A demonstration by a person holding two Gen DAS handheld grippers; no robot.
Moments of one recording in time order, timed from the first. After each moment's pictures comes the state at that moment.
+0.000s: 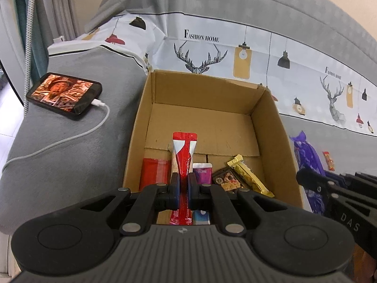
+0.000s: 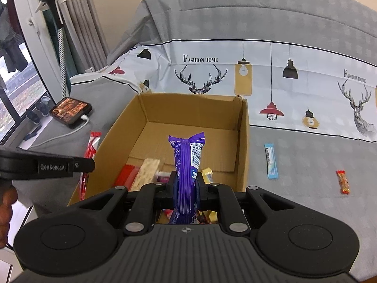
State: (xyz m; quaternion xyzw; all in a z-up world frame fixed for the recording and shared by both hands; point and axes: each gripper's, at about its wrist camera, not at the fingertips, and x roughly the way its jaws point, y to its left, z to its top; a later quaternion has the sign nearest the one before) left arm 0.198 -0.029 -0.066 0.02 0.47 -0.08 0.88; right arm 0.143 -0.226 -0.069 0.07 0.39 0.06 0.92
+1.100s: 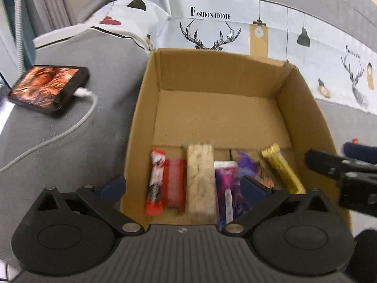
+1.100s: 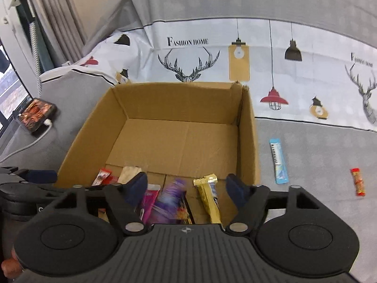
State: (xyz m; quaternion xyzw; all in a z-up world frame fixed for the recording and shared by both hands) left arm 0.232 -0.030 -0.126 0.07 0.49 -0.06 0.87; right arm 0.197 -0.228 -0.109 0.08 0.42 0.03 0.90
